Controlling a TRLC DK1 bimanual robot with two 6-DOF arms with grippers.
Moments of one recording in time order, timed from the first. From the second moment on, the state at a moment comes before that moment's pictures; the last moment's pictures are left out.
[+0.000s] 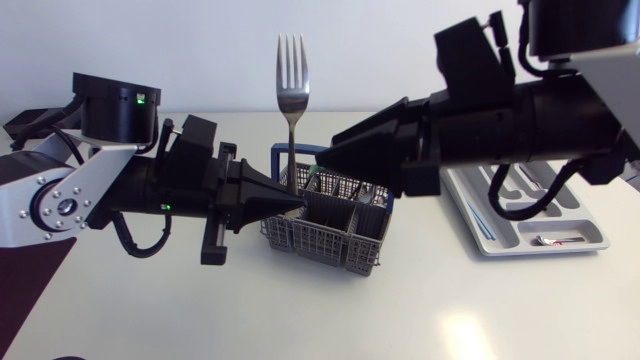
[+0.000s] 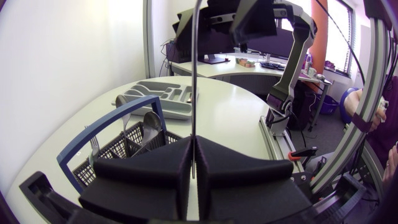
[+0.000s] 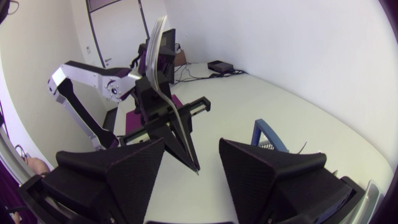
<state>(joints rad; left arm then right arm) -0.41 1.31 0.80 -0.04 0.94 0.46 0.56 1.18 1.02 -0.29 -0.65 -0.05</state>
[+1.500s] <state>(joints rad) -0.34 1.35 0.82 -0.04 1.13 0.39 0.72 1.28 1.03 -0.16 -0.52 -0.15</state>
